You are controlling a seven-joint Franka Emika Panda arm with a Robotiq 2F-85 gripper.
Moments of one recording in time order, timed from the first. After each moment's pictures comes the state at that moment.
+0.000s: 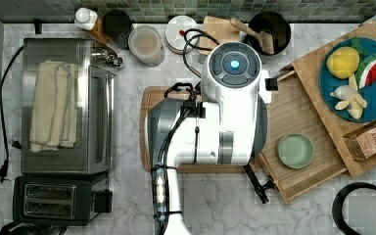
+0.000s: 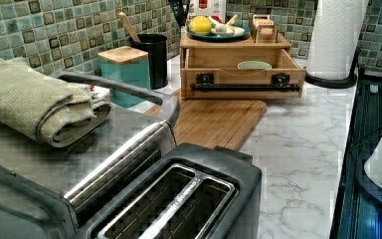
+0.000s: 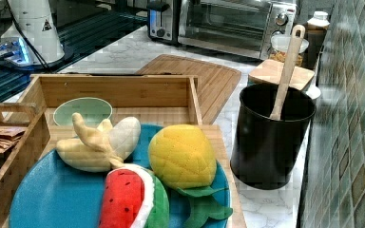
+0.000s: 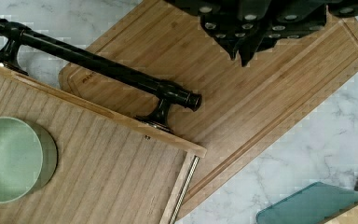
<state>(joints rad) 0.00 0.07 -0.04 -1.86 -0.02 0.27 -0.10</state>
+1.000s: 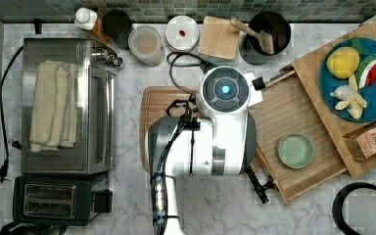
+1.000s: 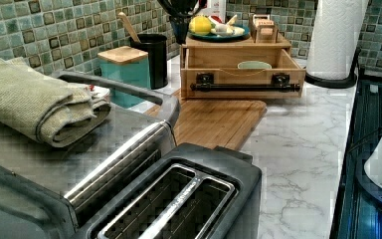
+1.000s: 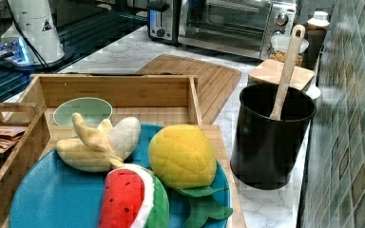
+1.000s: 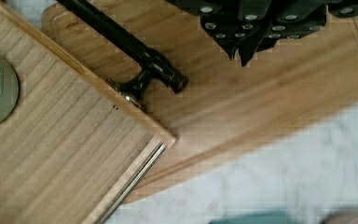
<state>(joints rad) -0.09 0.02 0.07 -2.06 -0.02 0.48 -0.45</state>
